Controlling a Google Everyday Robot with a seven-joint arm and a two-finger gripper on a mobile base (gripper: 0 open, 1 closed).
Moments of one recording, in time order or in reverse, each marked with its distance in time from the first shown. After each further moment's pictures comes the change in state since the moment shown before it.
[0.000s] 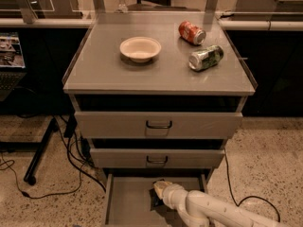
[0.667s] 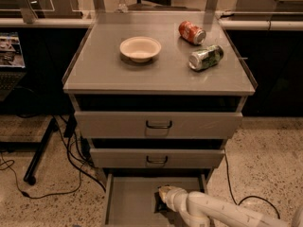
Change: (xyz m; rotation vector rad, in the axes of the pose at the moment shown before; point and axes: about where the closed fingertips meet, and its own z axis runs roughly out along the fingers) arm 0.045 -0.026 0.019 0.040 0.100 0.038
